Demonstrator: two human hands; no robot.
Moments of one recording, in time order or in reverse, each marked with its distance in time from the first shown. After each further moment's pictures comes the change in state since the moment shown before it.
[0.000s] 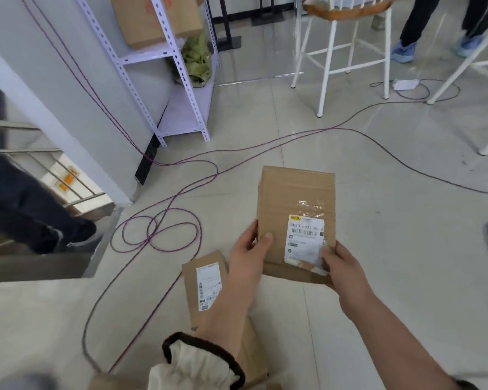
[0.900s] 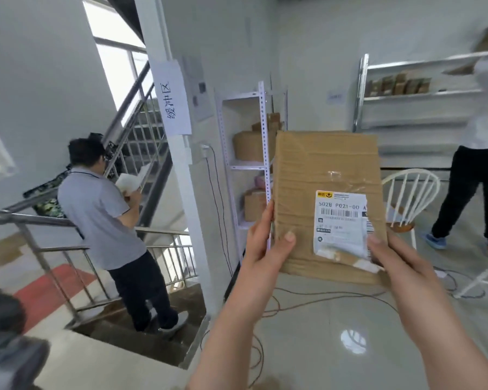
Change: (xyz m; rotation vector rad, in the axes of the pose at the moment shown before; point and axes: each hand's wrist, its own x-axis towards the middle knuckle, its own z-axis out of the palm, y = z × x) left_hand -0.420 0.678 -0.147 -0.077 -0.068 0.653; right_hand -0.527 -0.631 0.017 0.013 -0.224 -0.732
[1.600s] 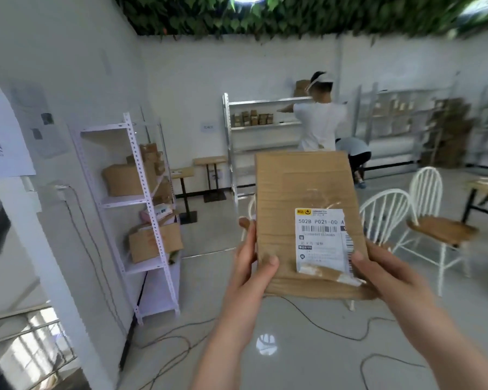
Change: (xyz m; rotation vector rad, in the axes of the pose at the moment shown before) left_hand -0.007 -0.018 0.124 -0.256 -0.385 0.072; right_hand -0.082 -0.038 -0.128 -0.201 0.288 -0.019
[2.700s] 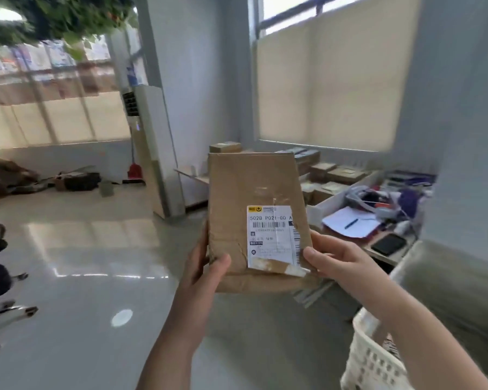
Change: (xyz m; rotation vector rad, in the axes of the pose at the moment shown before) left_hand -0.451 0.150 0.452 -0.718 -1.727 -0.275; right_hand -0.665 -0.174 -0.174 -0.474 1.541 0.271
